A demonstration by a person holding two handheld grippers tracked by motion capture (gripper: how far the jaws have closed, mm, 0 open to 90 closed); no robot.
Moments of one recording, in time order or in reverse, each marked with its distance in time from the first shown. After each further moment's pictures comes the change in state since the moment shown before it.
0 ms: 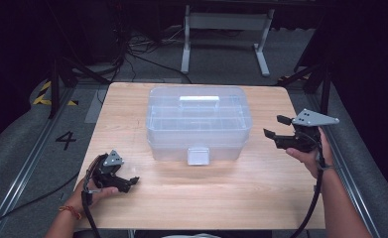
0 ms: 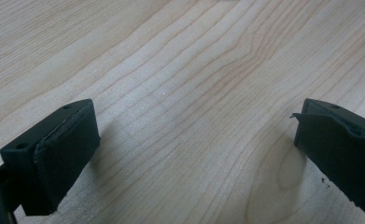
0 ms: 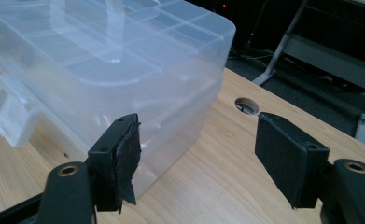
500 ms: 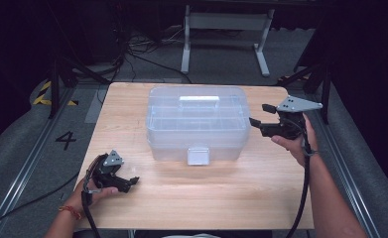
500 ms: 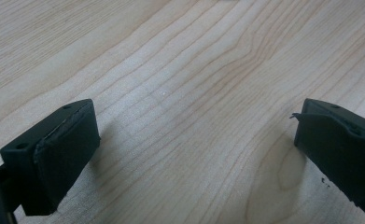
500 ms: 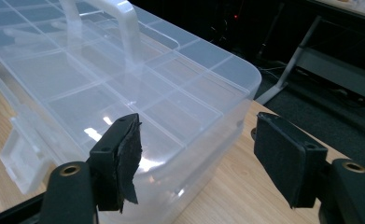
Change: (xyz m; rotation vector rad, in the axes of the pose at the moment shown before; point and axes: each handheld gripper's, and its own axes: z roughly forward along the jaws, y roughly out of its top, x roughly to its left) left arm 0.000 0.000 0.000 -0.001 0.001 0.000; right arm 0.010 0.039 0.028 -0.026 0.043 -0.015
